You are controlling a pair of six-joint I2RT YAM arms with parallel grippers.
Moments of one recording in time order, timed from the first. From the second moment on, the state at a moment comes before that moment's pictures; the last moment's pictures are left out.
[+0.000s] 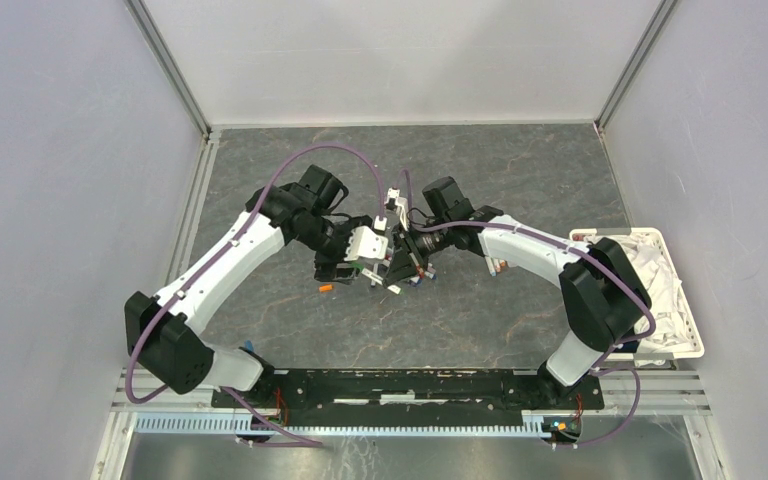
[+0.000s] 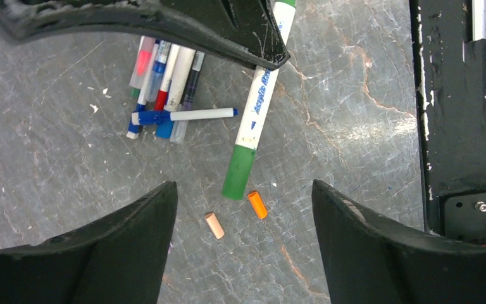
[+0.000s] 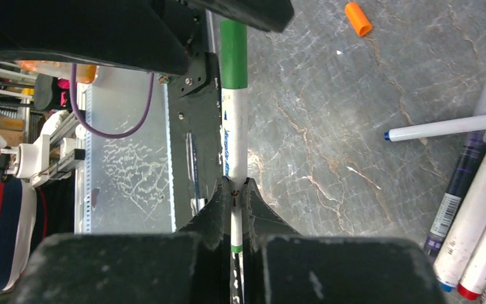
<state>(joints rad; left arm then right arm) -0.55 1.39 1.29 -1.12 0.55 1.18 0.65 1.66 1.10 -0.27 -0.99 0.05</state>
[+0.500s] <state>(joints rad) -0.59 1.42 1.27 -1.13 0.52 1.21 0.65 1.67 1.10 -0.26 -1.06 0.05</state>
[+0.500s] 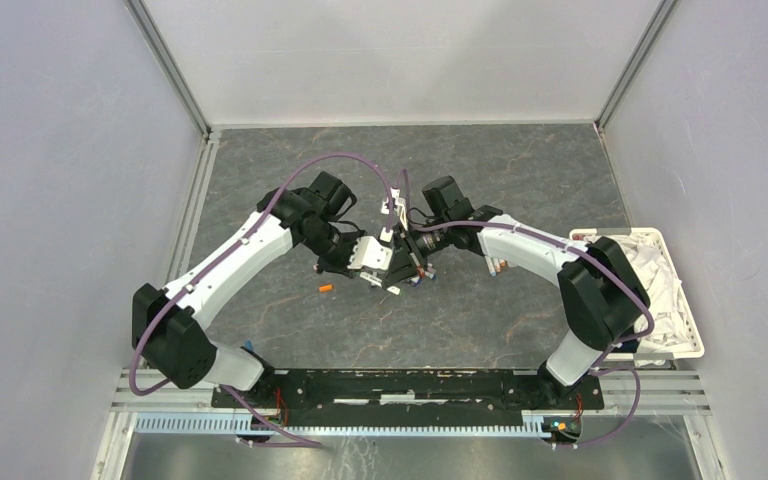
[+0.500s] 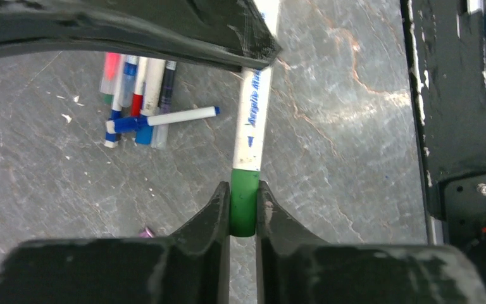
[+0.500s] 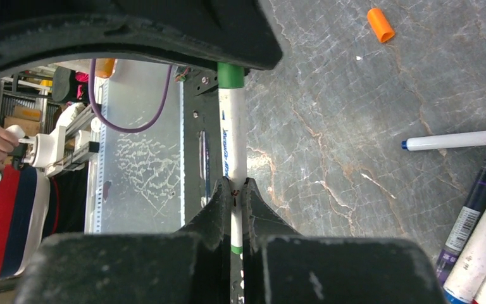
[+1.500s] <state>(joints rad) -0.50 1.51 1.37 -1.13 0.43 1.24 0.67 1.73 1.12 -0.12 -0.97 0.13</state>
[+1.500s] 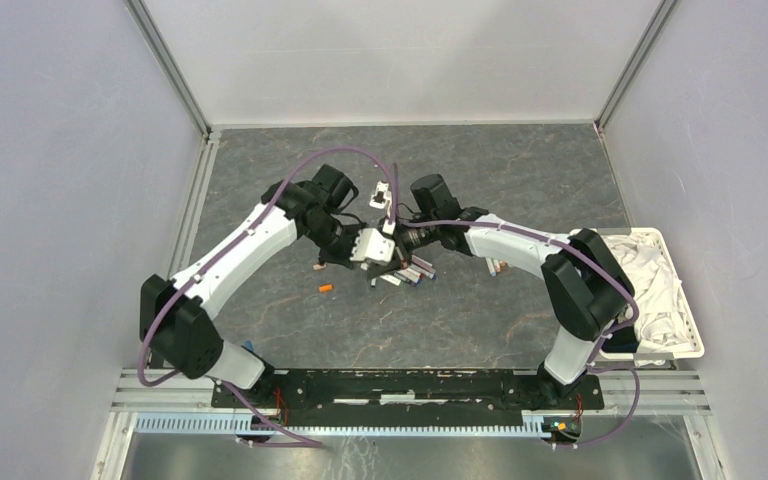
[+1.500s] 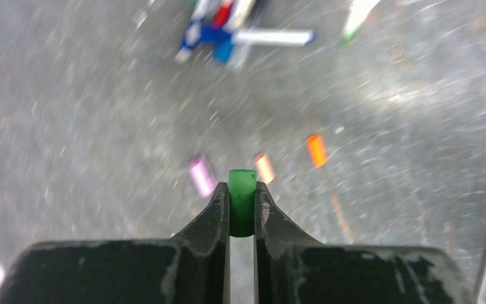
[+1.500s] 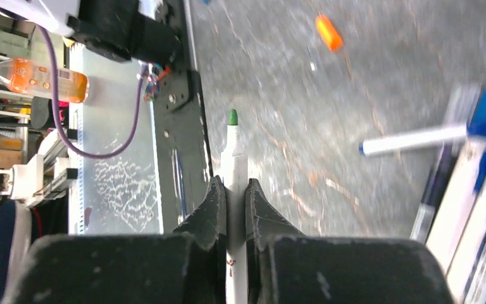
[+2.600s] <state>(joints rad) -0.33 1.62 1.01 -0.72 0.34 1.01 0.42 1.61 0.90 -0.26 0.10 0.16</state>
